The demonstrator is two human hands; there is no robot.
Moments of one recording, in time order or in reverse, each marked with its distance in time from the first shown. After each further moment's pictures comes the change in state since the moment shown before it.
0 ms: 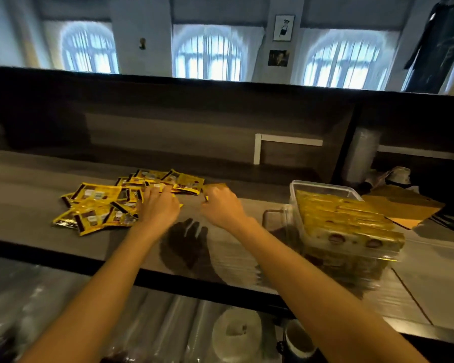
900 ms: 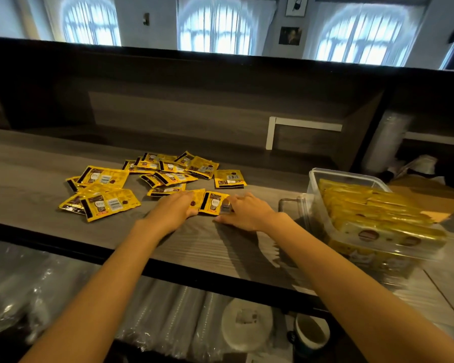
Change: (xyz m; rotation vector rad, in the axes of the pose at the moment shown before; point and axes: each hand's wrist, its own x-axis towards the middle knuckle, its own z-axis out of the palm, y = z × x) left_hand 0.000 -0.018 0.015 0.149 -0.303 0.268; right_hand 0.010 0.042 0.025 -0.292 -0.338 -0.044
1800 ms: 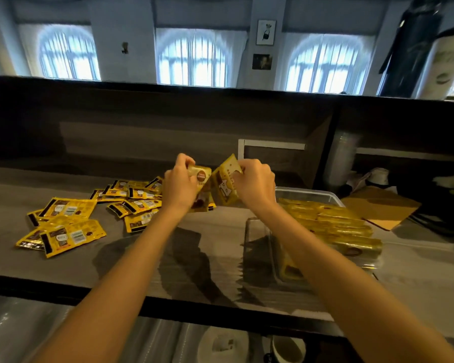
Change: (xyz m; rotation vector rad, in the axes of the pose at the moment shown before) left_hand 0.020 0.101 -0.057 -0.604 0.653 -0.026; right_hand -0.034 0.032 -0.078 0.487 0.776 0.285
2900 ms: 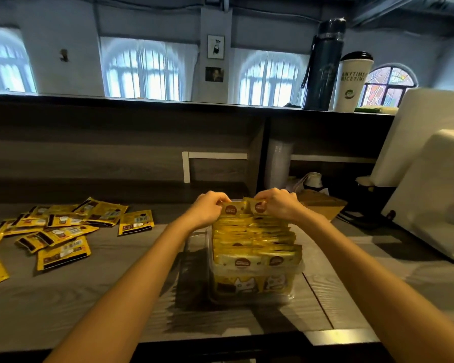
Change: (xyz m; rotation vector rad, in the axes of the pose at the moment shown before) left_hand -0.018 0.095 0.111 -0.136 -0.816 0.162; right_hand 0.020 0.144 -0.118 -0.377 -0.426 0.138
